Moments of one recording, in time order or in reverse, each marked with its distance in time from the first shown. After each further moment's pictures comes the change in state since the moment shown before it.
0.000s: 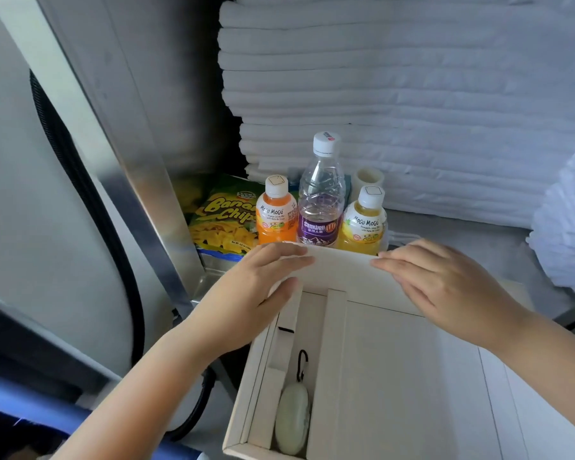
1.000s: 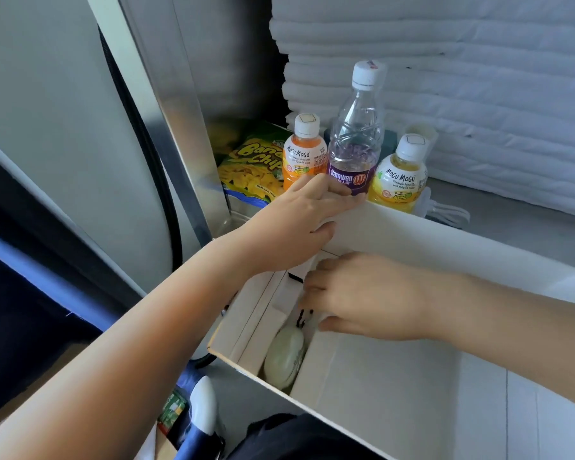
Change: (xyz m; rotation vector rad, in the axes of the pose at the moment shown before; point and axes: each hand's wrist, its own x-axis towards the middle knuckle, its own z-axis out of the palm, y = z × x) left_hand 0.034 0.027 0.017 0.154 -0.134 -0.164; right_hand 0.047 -0.065 0.033 0.167 -0.582 -0.530
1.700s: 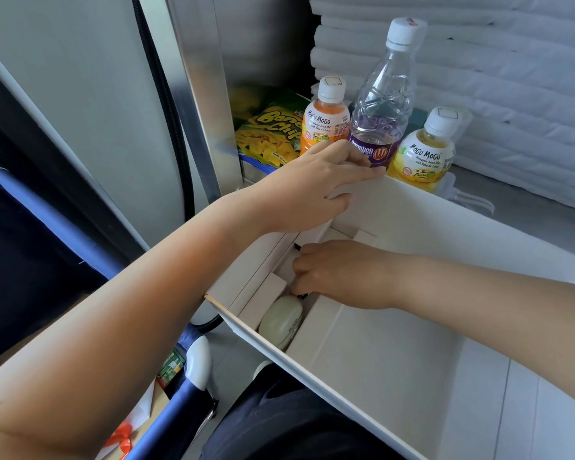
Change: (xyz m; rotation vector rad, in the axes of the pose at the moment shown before) left_hand 0.004 0.001 0.004 0.020 0.008 -0.046; right_hand 0.031 0.009 0.034 0.052 -0.129 -0.172
